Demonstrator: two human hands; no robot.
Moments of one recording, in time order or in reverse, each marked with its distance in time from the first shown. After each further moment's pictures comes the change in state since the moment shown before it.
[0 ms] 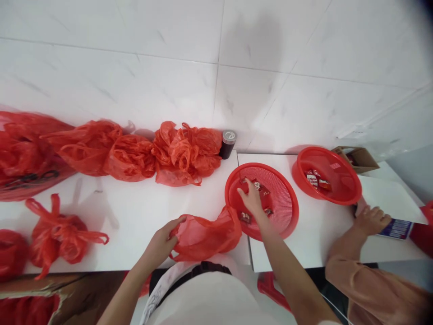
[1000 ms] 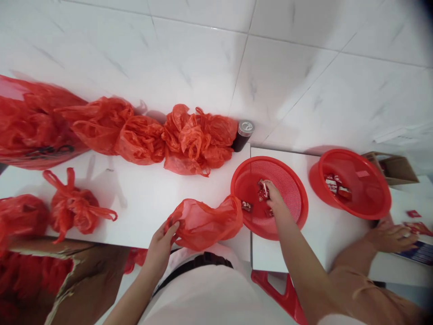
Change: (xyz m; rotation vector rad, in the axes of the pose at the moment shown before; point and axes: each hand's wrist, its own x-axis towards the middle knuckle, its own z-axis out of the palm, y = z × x) left_hand -0.023 -0.017 0.034 -0.802 0.334 -0.303; right_hand 0.036 0.023 -0.024 0.571 -0.085 0.381
